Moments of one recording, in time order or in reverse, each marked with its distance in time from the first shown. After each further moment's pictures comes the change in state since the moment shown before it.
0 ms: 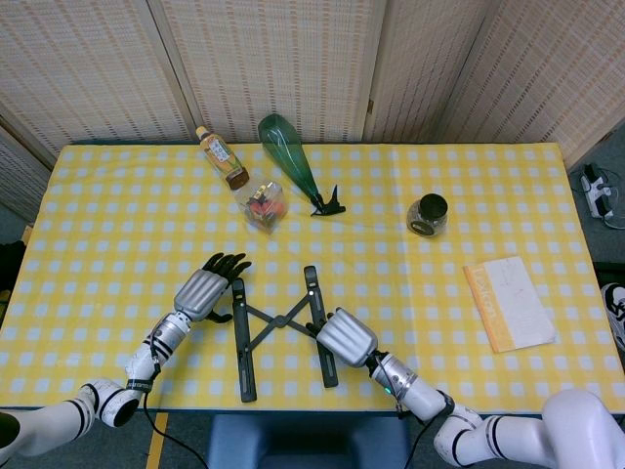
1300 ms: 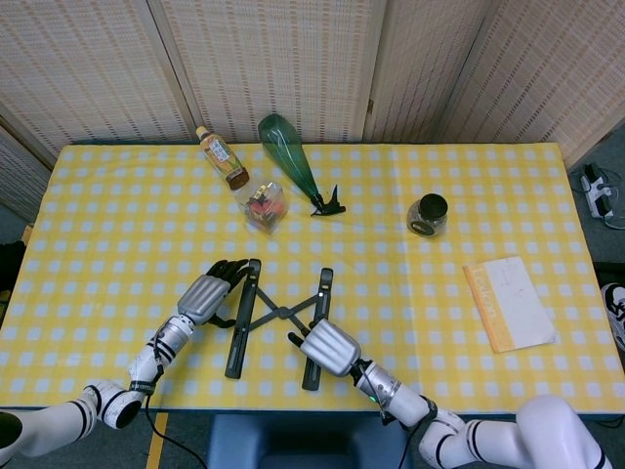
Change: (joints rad) left arm -0.003 -0.008 0.006 -0.014 -0.013 -0.032 -0.087; right arm 0.004 -0.131 -0.002 0.126 -0.095 0.049 0.047
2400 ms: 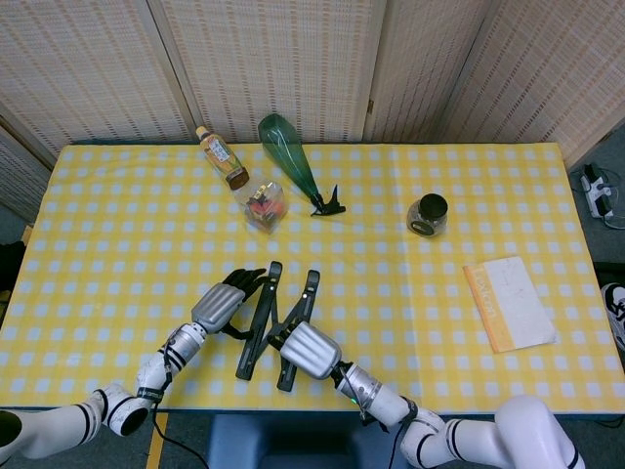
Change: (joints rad) left arm -0.004 0.019 0.000 -0.097 0.009 0.012 -0.010; right arm 0.036 -0.083 0.033 0.043 -0.017 0.001 0.002
